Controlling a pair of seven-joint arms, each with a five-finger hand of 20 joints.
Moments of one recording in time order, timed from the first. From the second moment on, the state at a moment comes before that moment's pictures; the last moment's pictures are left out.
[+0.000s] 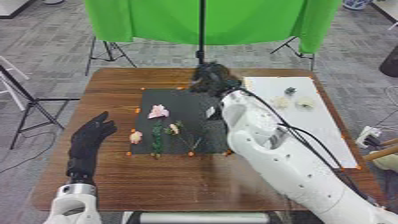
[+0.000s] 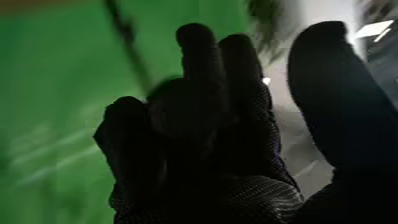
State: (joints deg) left arm 123.6 -68.2 -92.3 -117.4 61.2 17.6 12.4; right arm -62.0 -65.7 45.7 -97.2 -129.1 2.3 26.0
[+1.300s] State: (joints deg) left arm 125.0 -69.1 -93.1 -118.0 61.5 17.6 11.9; right arm -68.8 -51.7 55.3 -88.7 -132.8 0.8 30.0
